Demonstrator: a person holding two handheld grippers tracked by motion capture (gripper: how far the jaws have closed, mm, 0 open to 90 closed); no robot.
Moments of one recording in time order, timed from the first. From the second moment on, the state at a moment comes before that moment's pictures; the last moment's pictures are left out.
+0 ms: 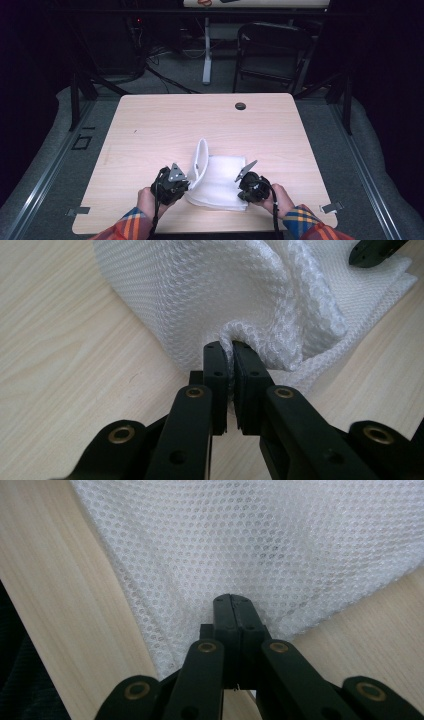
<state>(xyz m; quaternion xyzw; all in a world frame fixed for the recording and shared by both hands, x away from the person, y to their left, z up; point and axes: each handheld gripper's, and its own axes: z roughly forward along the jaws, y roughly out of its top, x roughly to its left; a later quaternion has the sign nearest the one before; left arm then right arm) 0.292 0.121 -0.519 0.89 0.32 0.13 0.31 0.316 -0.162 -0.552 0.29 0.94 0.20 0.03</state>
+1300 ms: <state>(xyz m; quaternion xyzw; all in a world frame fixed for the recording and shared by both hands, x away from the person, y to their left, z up) 0.298 0.133 -0.530 0.89 0.35 0.08 0.28 0.330 -0.183 -0.550 0.30 0.94 0.18 0.04</state>
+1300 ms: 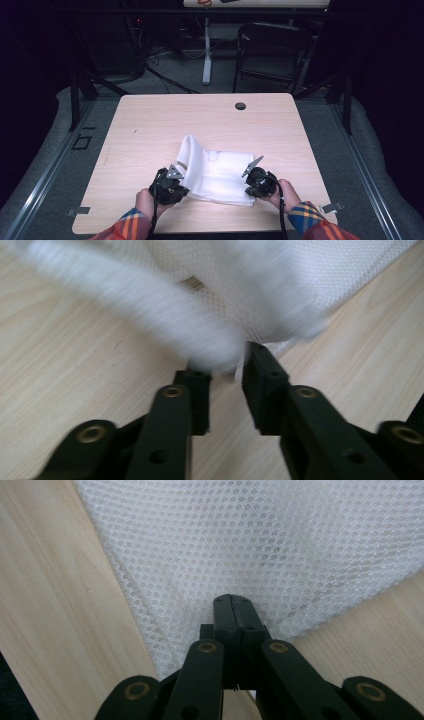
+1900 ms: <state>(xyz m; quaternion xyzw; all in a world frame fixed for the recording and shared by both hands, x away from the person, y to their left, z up) 0.288 0.161 -0.516 0.87 0.39 0.11 0.29 0.337 -0.192 -0.549 0.31 0.93 0.18 0.03</state>
